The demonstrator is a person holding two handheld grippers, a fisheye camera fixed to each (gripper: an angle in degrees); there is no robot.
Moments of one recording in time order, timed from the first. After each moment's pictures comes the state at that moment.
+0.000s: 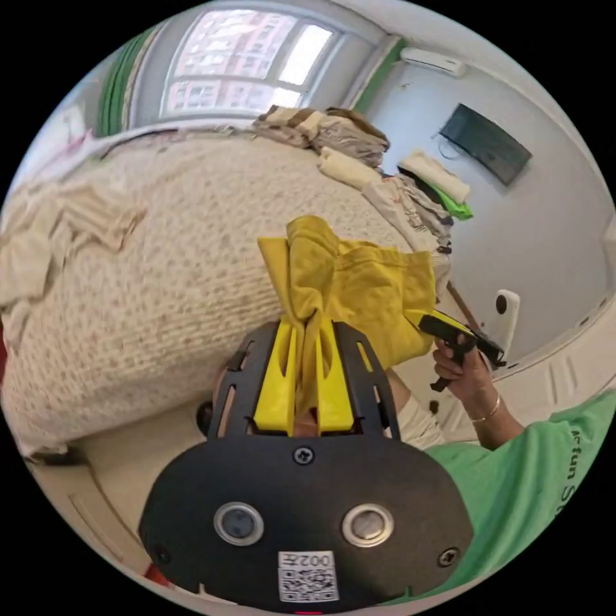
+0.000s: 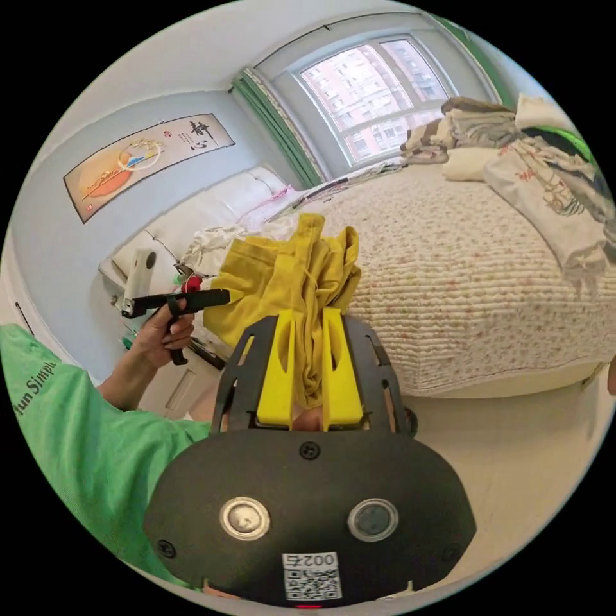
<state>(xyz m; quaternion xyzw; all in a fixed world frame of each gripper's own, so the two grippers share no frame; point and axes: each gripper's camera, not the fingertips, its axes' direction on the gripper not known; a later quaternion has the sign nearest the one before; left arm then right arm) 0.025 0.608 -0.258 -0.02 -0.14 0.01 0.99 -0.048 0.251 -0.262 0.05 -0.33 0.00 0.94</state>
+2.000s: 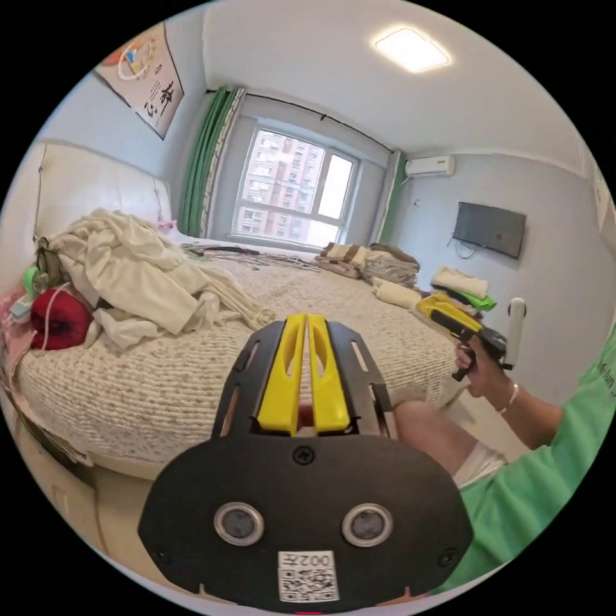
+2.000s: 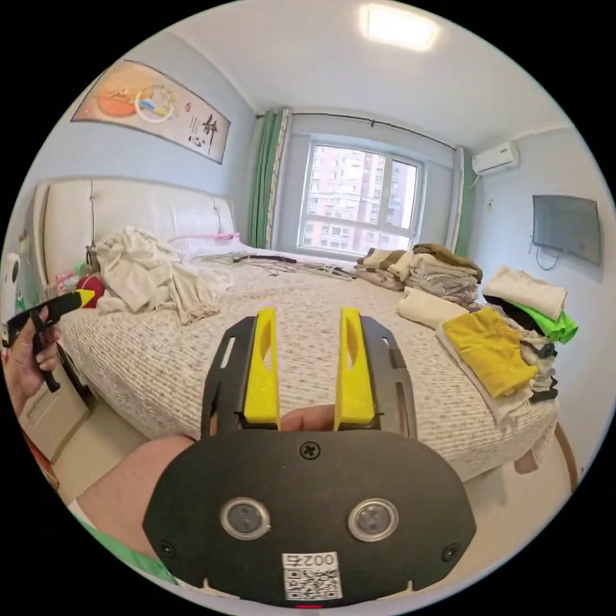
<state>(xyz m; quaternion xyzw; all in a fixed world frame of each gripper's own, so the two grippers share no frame) -0.033 0.820 -0.352 0.25 -0.30 -0.02 0.92 -0.361 0.092 -0.285 0.20 -0.08 -0.09 0.97</state>
